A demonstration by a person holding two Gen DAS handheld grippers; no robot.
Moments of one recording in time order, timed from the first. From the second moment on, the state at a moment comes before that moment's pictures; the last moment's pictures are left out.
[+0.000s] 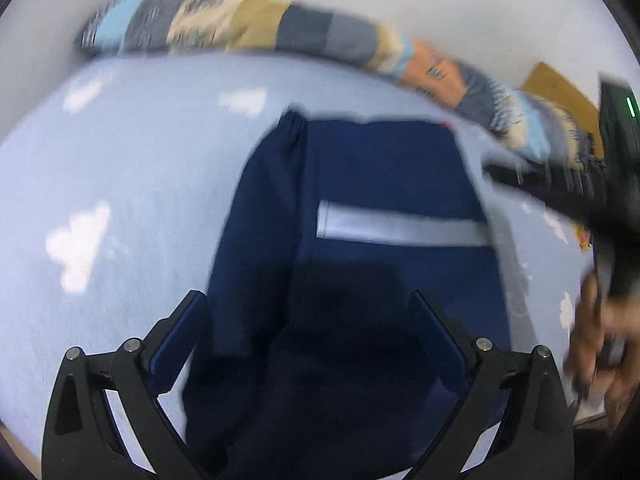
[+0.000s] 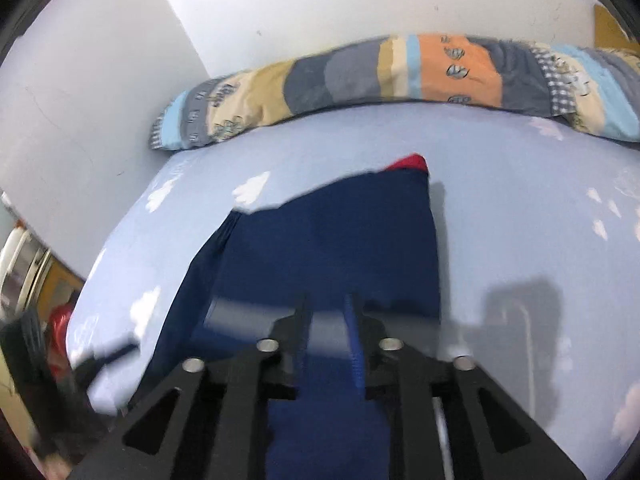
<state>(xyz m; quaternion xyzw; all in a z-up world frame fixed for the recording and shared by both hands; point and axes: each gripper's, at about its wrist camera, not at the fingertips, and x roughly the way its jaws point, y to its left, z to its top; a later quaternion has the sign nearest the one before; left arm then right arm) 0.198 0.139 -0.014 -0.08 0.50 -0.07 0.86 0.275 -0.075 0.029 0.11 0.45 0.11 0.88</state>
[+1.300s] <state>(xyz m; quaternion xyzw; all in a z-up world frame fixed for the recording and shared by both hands) 0.163 0.135 -0.014 -0.02 0.50 -0.13 0.86 0.111 -0.058 -0.002 0.00 0.50 0.16 0.85</state>
